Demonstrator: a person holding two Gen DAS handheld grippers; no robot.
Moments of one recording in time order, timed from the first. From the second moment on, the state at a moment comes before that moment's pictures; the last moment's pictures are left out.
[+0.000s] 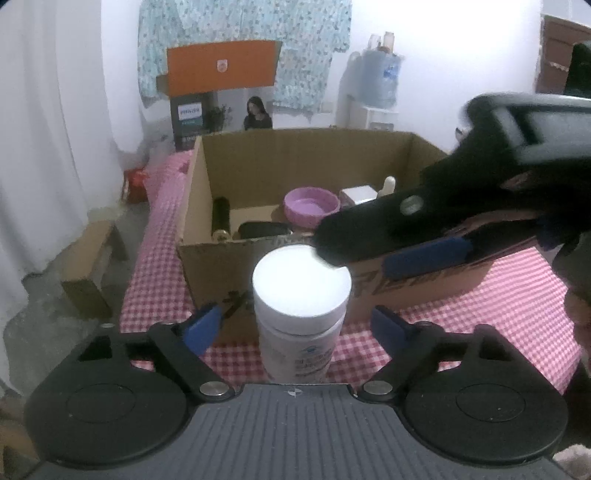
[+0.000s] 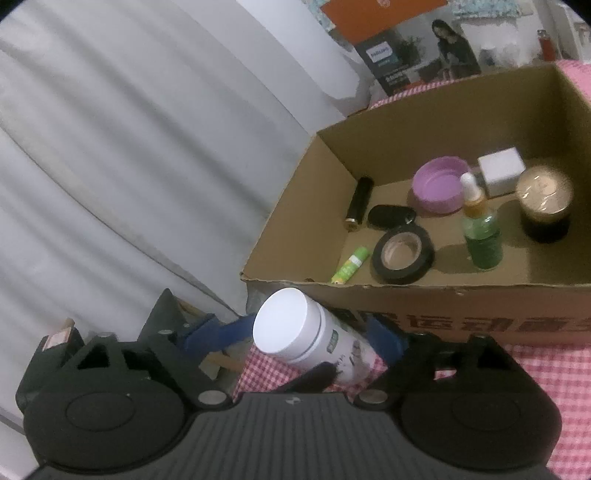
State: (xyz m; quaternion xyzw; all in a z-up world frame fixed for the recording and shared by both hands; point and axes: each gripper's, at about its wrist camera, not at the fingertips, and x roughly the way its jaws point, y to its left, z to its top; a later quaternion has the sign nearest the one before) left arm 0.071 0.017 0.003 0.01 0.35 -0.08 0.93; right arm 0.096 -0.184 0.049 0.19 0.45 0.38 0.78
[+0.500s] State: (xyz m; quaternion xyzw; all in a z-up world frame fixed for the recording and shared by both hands) left arm 0.073 0.012 -0.004 0.00 0.37 -0.07 0.93; right arm 0.113 -0.168 0.029 0.22 0.47 0.38 0.77
